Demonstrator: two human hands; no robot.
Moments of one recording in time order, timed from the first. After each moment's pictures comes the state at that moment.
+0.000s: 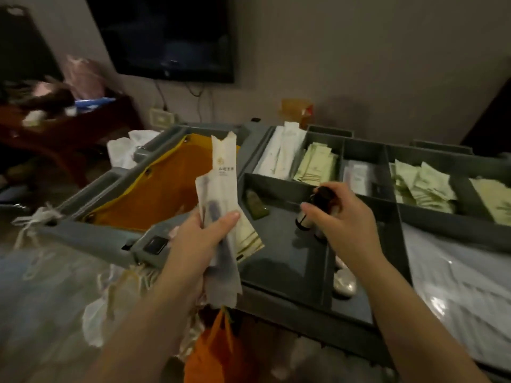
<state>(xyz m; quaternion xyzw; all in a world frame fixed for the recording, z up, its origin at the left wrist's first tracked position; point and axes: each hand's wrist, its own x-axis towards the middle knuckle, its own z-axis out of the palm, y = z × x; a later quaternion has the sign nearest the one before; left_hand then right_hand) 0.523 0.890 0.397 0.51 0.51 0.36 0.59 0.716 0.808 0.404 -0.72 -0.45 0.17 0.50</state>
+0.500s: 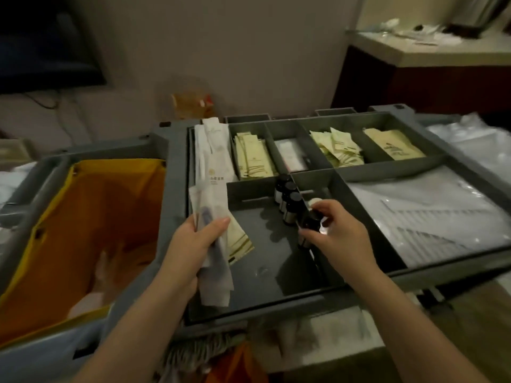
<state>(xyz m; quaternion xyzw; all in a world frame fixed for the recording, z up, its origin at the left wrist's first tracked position) 0.549 0.974 0.380 0.56 0.40 0.15 0.71 0.682 0.790 0.369 -0.88 -0.24 0.04 0.41</state>
